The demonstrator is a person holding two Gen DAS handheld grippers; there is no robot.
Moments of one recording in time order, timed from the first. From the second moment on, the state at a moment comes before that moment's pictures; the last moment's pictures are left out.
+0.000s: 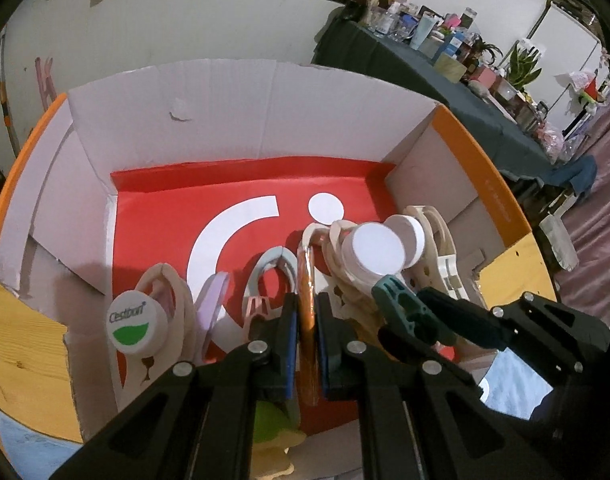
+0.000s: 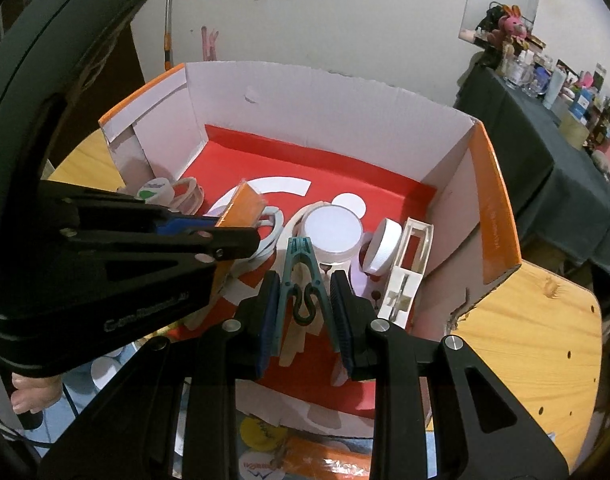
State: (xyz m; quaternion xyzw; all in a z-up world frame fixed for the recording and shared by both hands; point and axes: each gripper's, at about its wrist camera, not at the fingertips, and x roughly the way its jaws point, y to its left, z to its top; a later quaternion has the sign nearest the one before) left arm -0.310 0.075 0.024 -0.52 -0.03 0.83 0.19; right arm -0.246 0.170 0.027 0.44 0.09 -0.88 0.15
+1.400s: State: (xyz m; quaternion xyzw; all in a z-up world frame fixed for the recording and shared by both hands) left arm -0.312 0.076 0.011 -0.53 -0.03 0.83 0.17; right arm -0.252 0.163 0.016 0.45 0.11 -0.88 0.13
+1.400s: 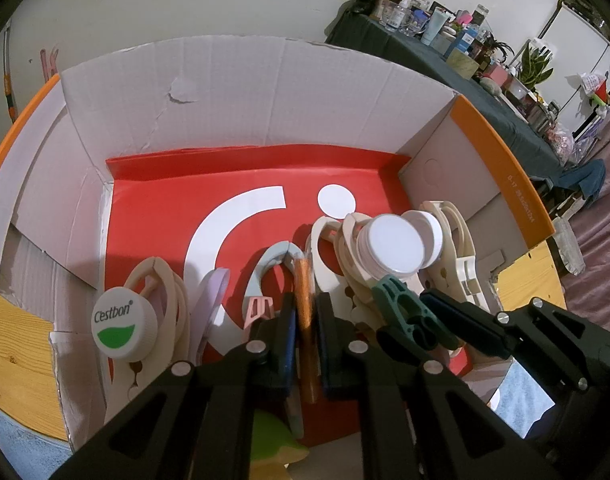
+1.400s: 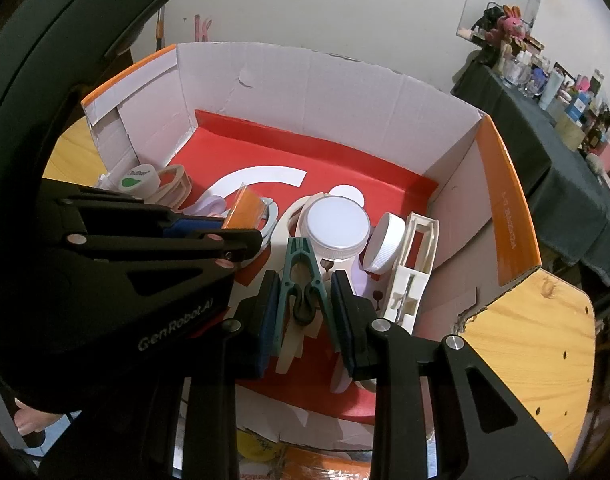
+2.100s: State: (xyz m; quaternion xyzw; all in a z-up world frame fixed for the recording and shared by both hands) left arm -0.310 0.080 0.014 -0.53 -0.04 0.83 0.18; right arm -0.252 0.162 0.016 0.45 0.11 -0.88 0.13
